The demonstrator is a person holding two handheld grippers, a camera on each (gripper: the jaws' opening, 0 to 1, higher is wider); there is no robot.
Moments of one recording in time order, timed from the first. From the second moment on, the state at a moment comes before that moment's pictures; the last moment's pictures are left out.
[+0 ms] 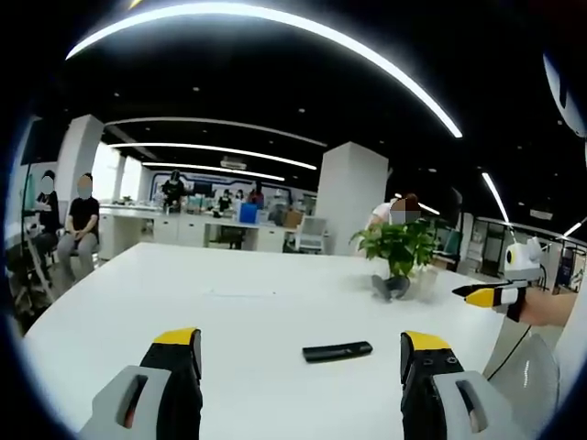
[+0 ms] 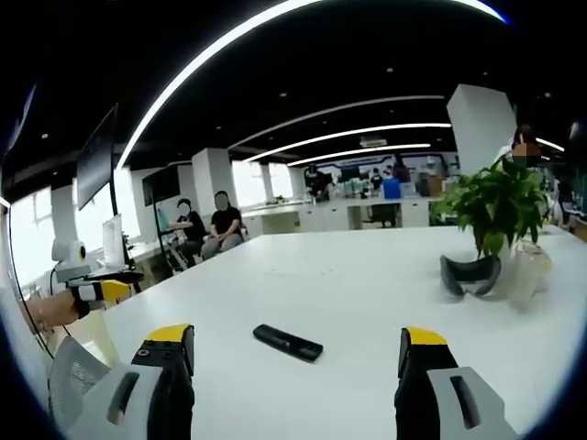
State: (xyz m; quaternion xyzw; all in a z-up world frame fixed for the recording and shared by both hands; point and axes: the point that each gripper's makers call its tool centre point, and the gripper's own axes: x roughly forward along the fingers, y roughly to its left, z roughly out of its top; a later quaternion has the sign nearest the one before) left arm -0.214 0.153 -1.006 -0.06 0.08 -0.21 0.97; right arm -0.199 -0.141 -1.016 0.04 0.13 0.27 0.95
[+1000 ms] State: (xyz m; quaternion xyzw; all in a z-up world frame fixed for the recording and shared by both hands) left arm -0.199 0.152 -1.022 -0.07 0.11 -0.21 0.97; right arm -0.183 -0.134 -1.024 0.04 0.15 0.27 0.95
